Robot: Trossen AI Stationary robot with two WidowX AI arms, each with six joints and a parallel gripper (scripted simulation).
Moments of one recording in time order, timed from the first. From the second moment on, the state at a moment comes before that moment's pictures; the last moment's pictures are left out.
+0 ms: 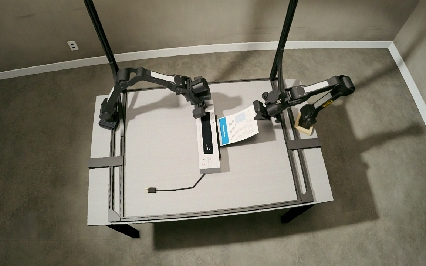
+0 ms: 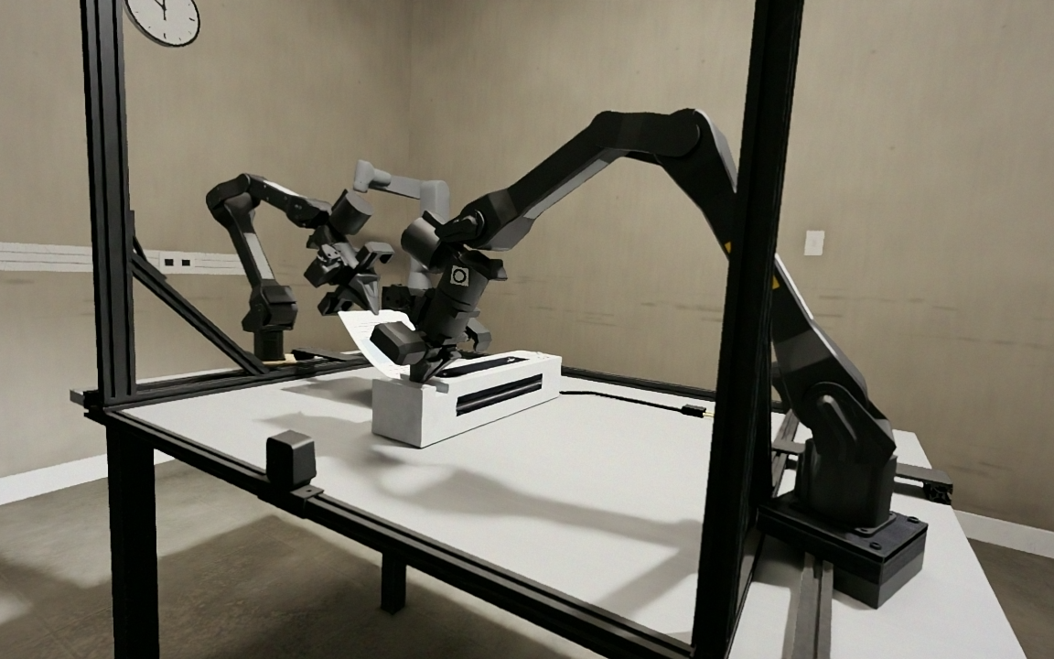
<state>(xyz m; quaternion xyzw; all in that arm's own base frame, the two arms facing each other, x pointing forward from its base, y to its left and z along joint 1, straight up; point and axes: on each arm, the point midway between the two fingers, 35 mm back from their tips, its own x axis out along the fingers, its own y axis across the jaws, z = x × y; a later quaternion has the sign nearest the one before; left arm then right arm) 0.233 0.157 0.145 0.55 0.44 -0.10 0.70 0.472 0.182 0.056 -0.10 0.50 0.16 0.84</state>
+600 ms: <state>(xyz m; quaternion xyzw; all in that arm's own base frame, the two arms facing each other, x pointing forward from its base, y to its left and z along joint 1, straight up) 0.221 0.150 0.163 0.55 0.44 -0.09 0.70 0.472 0.182 0.056 -0.10 0.50 0.16 0.84</state>
